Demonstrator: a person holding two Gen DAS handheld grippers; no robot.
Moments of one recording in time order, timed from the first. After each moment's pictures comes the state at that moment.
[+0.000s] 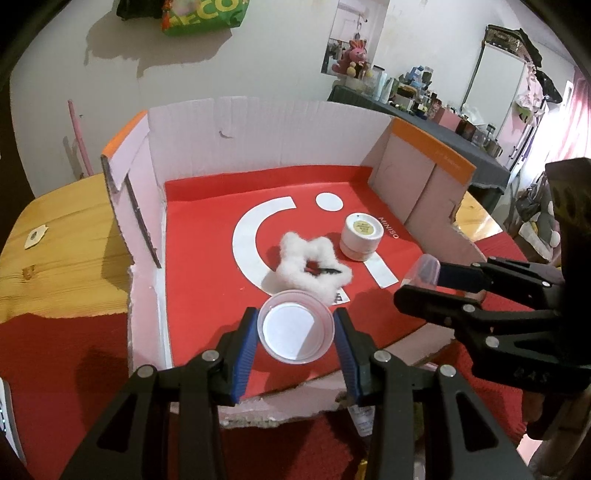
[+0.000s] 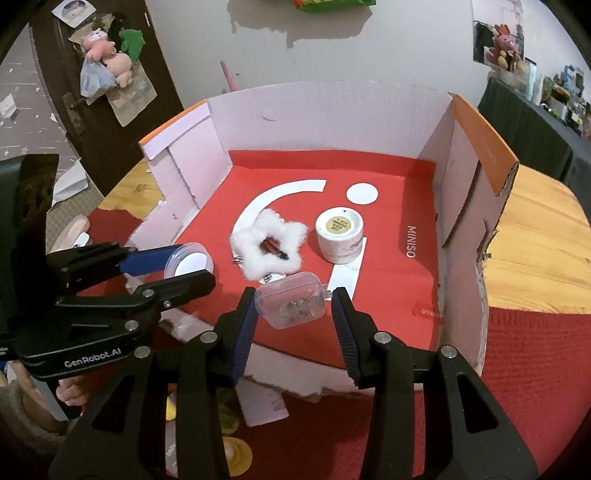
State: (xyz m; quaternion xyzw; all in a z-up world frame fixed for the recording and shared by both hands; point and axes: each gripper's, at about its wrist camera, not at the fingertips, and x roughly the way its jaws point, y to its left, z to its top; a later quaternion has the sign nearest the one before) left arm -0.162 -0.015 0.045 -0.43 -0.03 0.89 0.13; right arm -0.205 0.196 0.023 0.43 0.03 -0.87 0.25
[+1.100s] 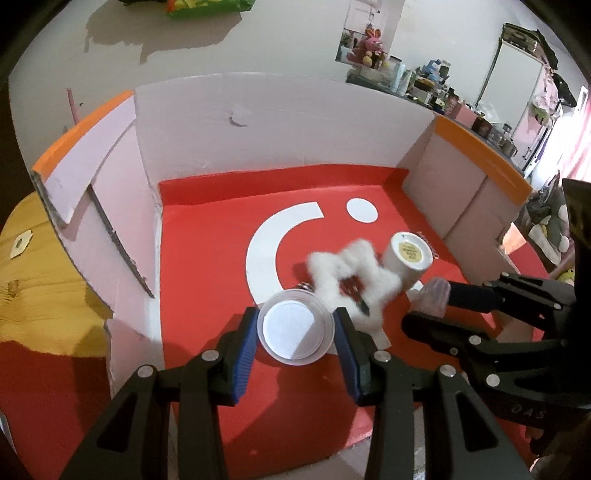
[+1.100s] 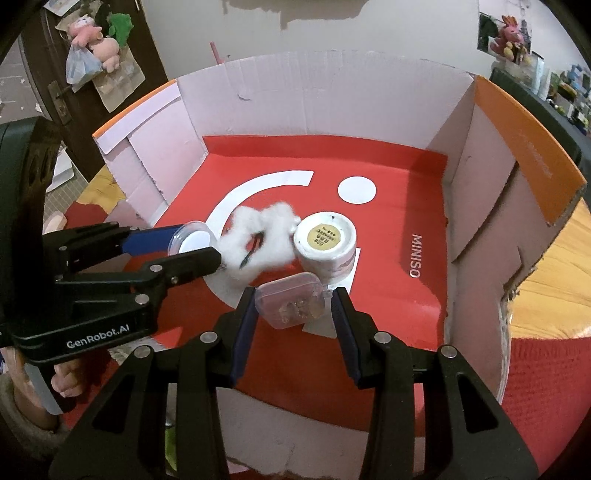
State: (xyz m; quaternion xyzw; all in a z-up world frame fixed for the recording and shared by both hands) left arm -0.213 -0.024 0.028 -0.45 -0.04 0.88 0.11; right arm -0.241 0.192 0.002 0.46 0.05 -0.85 0.24
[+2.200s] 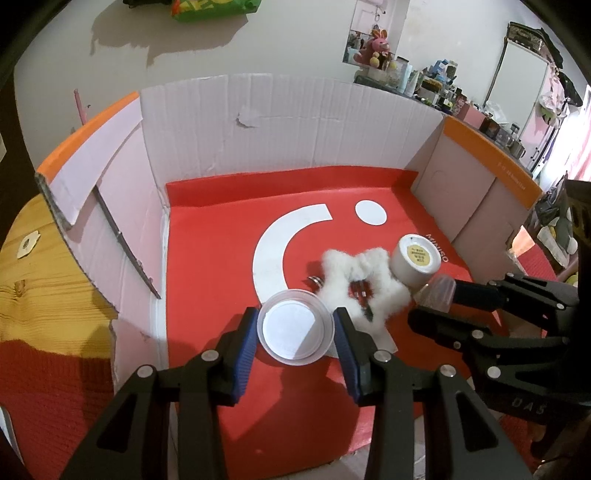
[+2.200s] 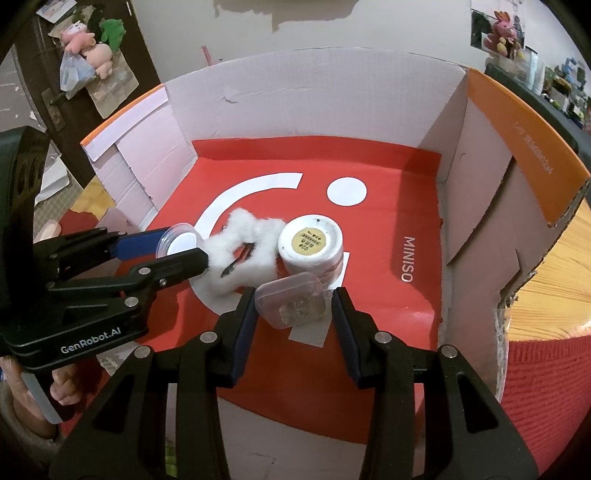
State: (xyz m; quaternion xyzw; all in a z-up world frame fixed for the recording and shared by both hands) left arm -0.213 -0.023 0.029 -0.45 -0.03 0.89 0.09; right arm -0.242 0.199 0.001 0.46 0.04 -0.86 0.23
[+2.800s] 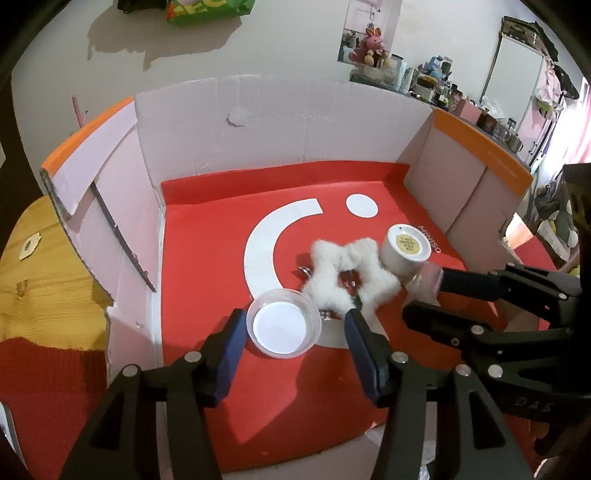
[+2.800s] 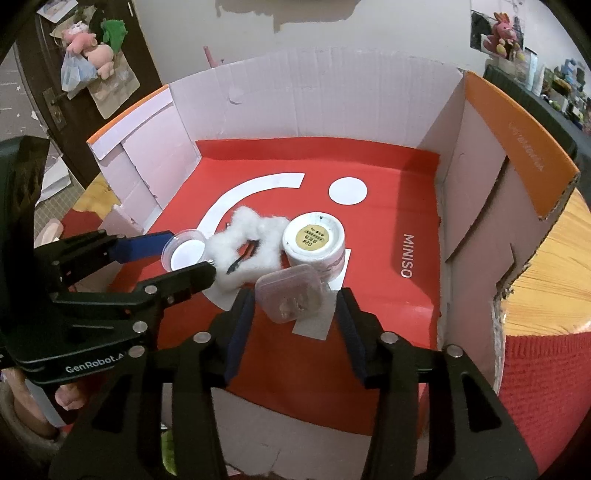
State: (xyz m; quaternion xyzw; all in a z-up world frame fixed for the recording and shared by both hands) left arm -0.203 -0.015 0.029 -0.45 -0.02 0.89 0.09; right arm -0.237 0.196 0.002 0.46 0.04 -0.86 0.23
